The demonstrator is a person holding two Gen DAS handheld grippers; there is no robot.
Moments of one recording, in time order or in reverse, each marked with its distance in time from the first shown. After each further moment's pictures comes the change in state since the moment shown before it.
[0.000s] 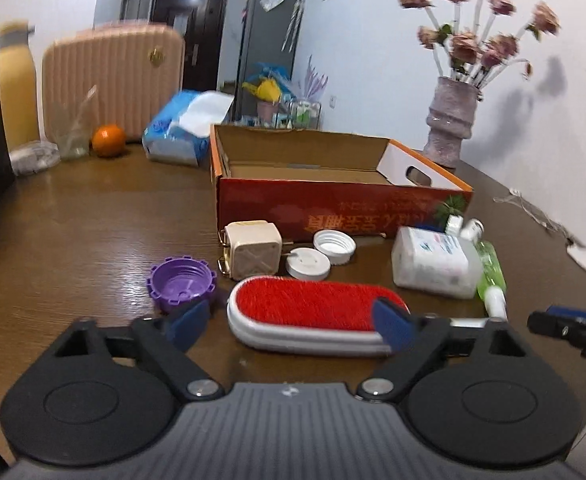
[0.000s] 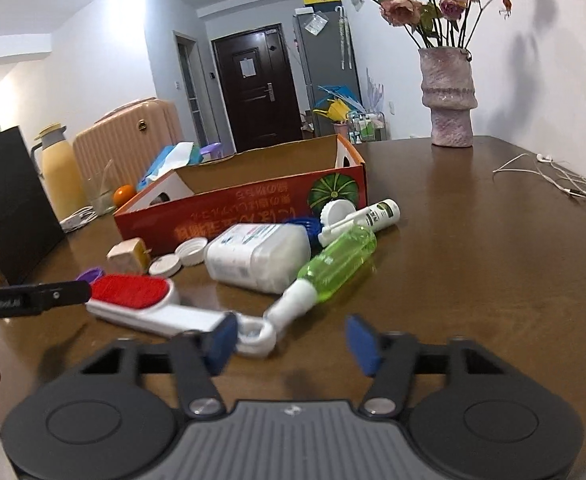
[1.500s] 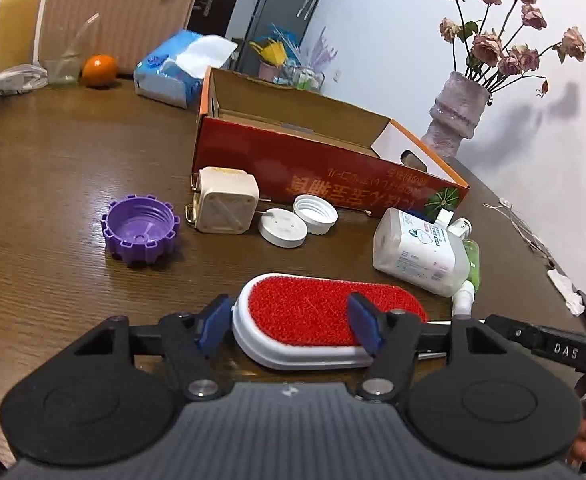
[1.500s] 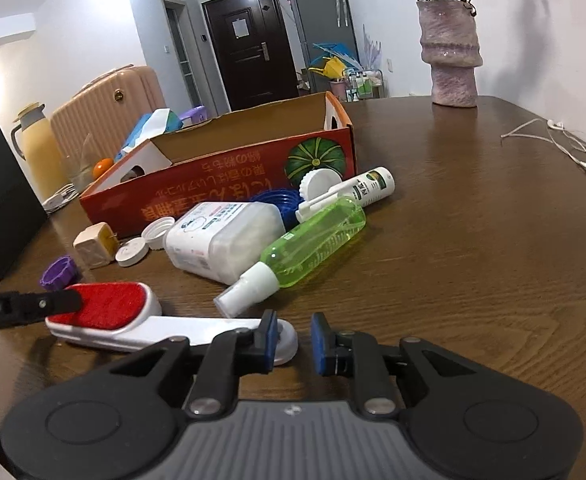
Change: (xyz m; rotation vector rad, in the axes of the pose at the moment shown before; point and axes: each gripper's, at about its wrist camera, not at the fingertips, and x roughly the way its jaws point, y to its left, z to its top) left arm 0.020 -0.005 -0.014 -0.152 0.084 -0.069; right arm 0.041 -0.023 0.016 0.016 0.128 0.004
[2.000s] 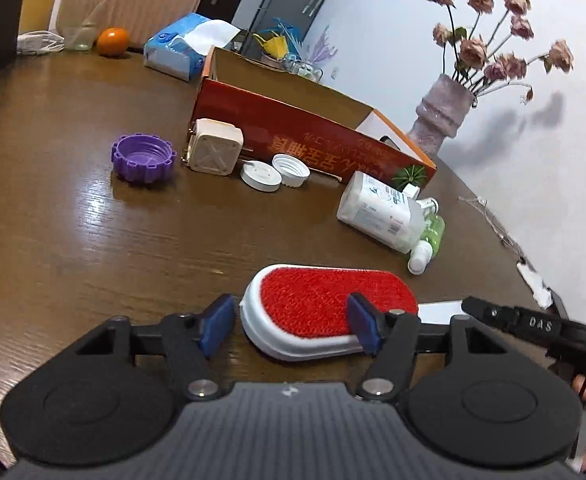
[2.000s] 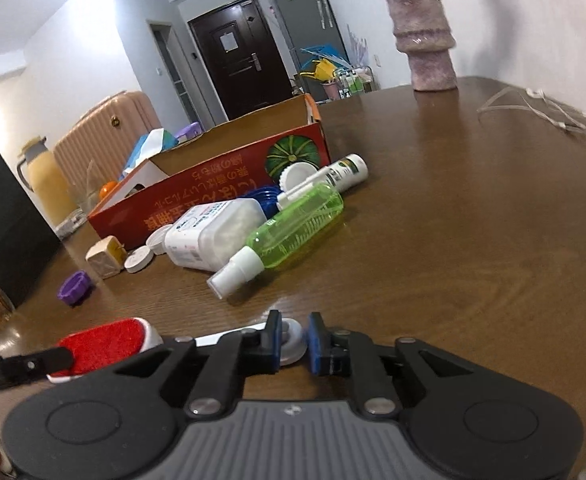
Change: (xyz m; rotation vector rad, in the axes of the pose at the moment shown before) left arm -0.040 -0.012 -0.043 -0.083 0.016 -0.049; right arm -0.027 -0.030 -0.022 0.120 -0.023 0.053
